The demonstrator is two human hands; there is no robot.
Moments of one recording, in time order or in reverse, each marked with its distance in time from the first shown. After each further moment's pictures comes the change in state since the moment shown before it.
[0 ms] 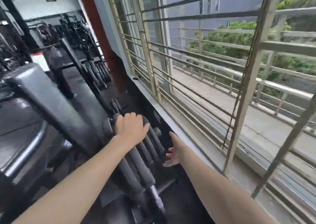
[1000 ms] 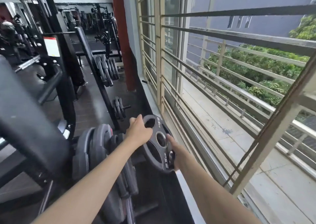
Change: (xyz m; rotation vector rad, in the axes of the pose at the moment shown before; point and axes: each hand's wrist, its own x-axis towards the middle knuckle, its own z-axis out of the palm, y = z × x) left_hand 0.101 0.057 0.002 -1.060 -0.256 -0.461; right_hand 0.079 -0.119 -0.025 -0.327 0.075 -0.156
